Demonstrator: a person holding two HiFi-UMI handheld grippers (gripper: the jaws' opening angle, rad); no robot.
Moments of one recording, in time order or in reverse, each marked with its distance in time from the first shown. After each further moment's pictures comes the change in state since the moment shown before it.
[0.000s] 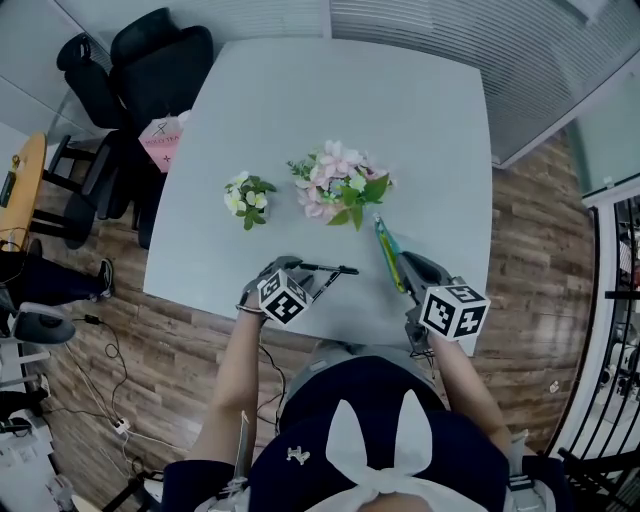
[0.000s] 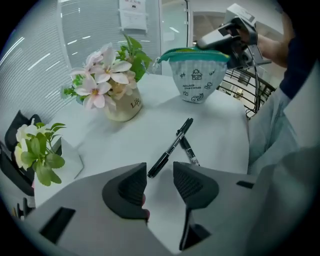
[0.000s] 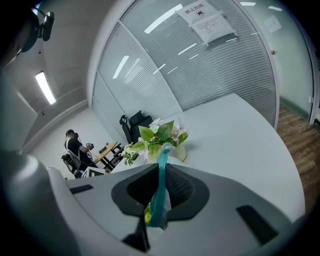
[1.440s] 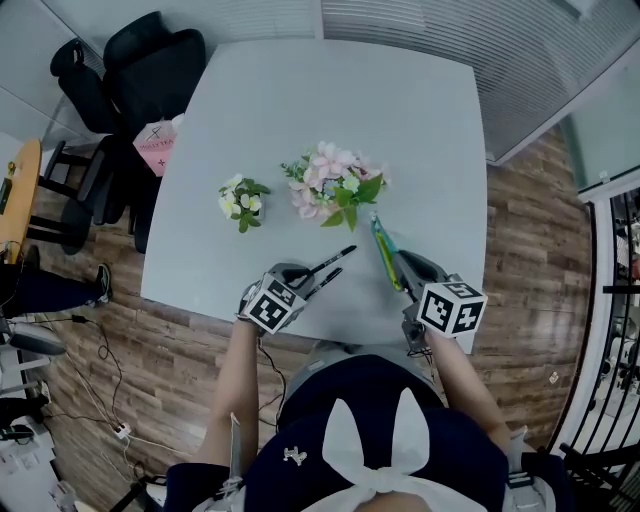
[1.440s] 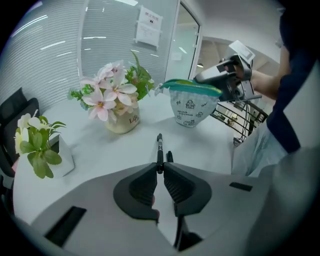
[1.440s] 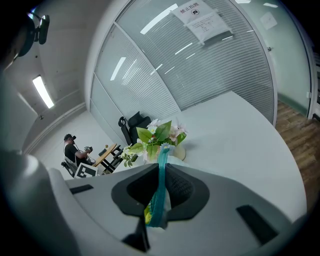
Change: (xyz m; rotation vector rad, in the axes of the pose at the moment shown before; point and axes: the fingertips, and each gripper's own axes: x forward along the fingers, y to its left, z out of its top) left arm -0.027 -0.015 0.030 -0.137 -0.181 -0.112; right arm -0.001 -0.004 0.000 0.033 -0.002 -0.002
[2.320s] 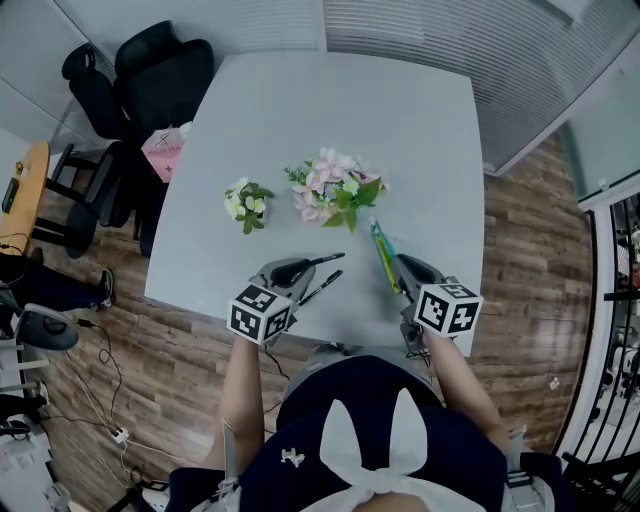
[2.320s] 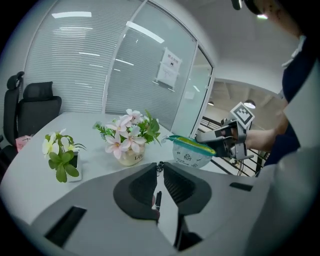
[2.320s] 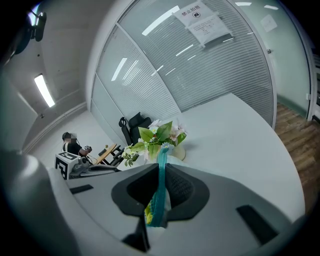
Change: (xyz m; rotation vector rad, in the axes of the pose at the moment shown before) left arm -0.074 -0.001 0.074 -0.243 -0.384 0.031; right arm -0.004 0.000 -0.002 -0.012 -0.011 -0.003
